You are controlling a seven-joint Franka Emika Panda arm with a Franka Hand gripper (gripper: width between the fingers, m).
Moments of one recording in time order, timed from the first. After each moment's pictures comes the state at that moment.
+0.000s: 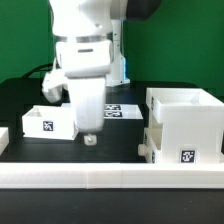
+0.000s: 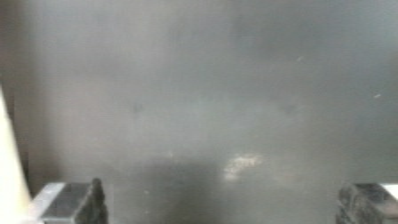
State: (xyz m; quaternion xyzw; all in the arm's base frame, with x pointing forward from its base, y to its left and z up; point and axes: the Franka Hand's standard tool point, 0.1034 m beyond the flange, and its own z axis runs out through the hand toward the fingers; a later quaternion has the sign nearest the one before) arm 0.571 -0.057 0.051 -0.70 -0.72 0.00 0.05
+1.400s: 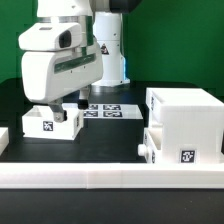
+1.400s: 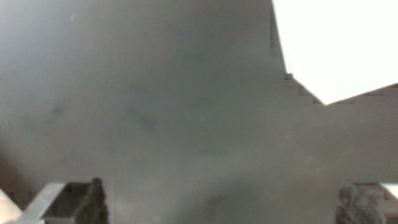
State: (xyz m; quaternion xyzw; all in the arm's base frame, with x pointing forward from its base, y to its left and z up) arm 0.513 -0.086 0.061 -0.88 -0.46 -0.03 0.01
